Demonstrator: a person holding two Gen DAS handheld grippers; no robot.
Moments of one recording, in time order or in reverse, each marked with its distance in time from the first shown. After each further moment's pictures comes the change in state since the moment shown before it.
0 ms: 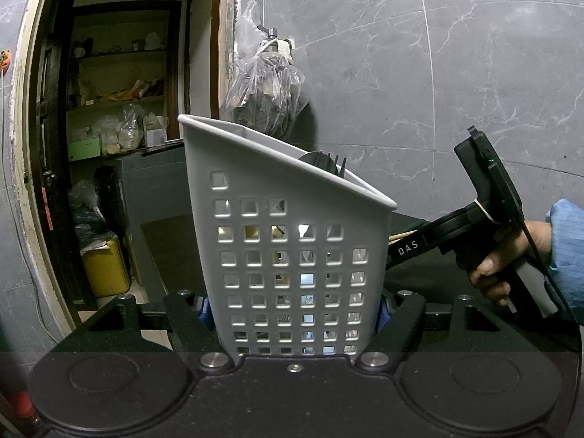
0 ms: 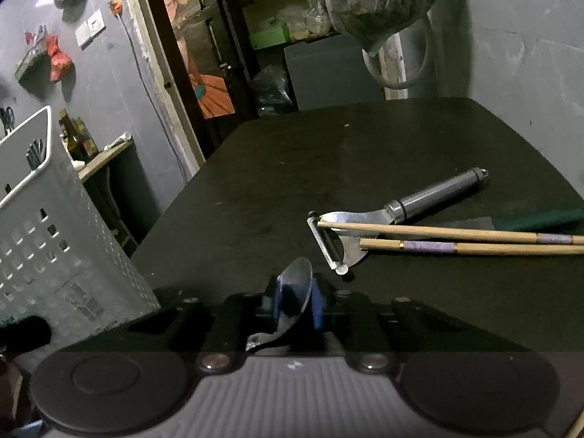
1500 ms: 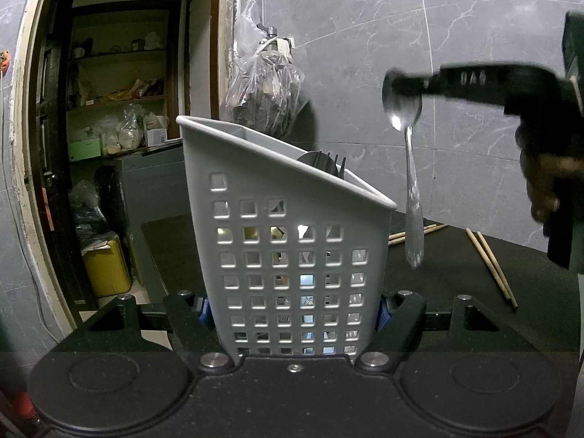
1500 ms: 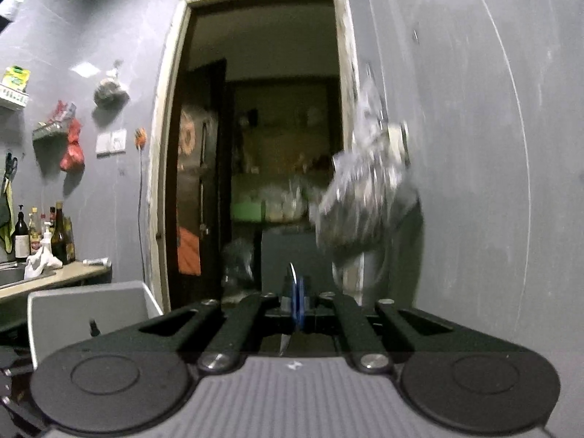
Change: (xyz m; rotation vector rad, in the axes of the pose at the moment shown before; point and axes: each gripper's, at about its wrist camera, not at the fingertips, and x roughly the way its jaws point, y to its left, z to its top) left arm 0.000 -0.001 0.000 0.000 0.001 0.000; right arm -0.130 0.089 0.003 -0.226 -0.682 -0.208
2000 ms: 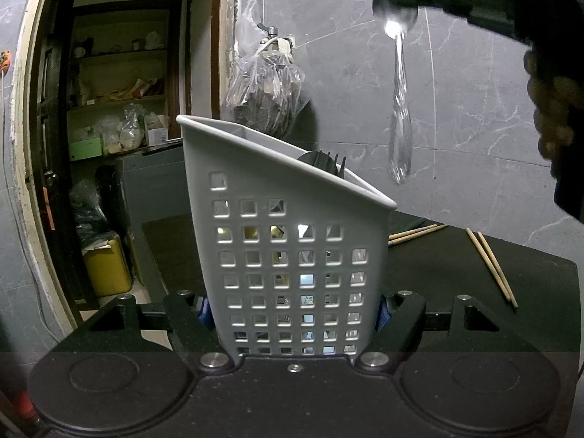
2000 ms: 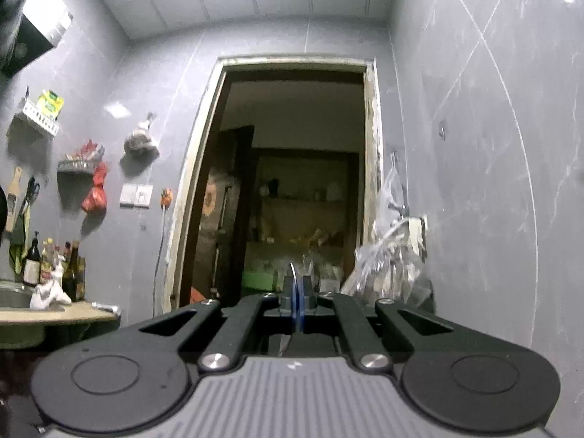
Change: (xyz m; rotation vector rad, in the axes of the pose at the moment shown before) left arm 0.000 0.001 -0.001 0.000 0.002 0.002; right arm -0.029 0.031 0.043 -0.062 -0.220 0.046
